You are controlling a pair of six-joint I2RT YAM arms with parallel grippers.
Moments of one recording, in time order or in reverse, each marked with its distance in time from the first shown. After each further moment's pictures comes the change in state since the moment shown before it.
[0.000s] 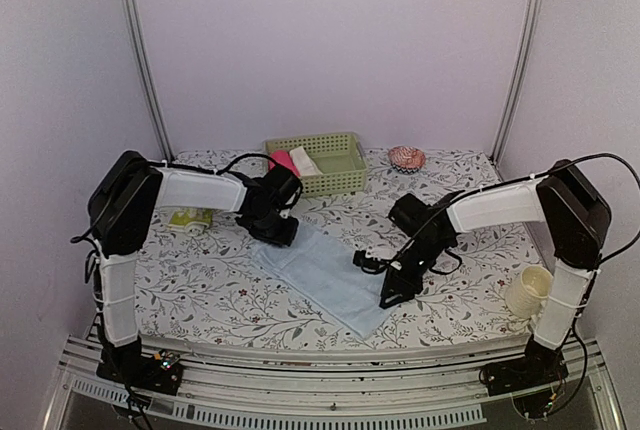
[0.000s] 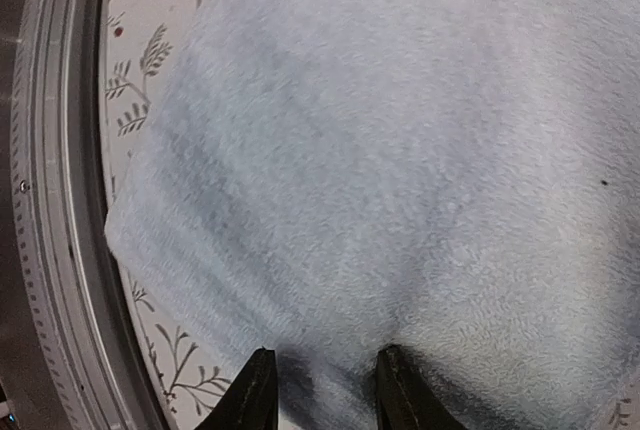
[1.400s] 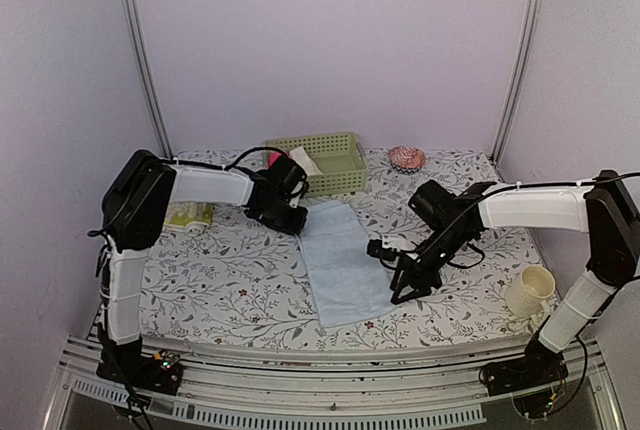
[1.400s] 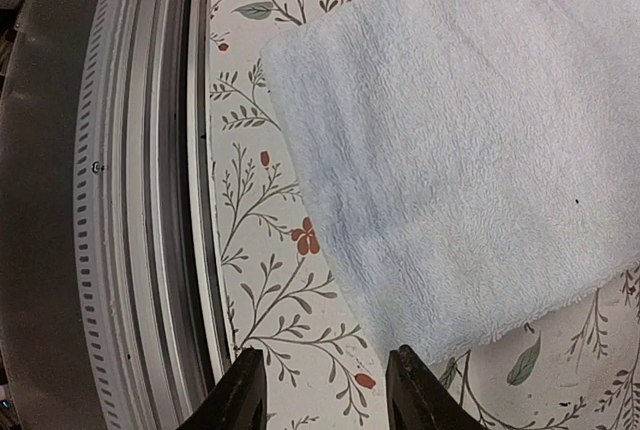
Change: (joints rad) left arm 0.032 0.153 0.204 0.060 0.066 0.095; right arm -0.008 -0.213 -0.058 -0.089 -0.107 -0.089
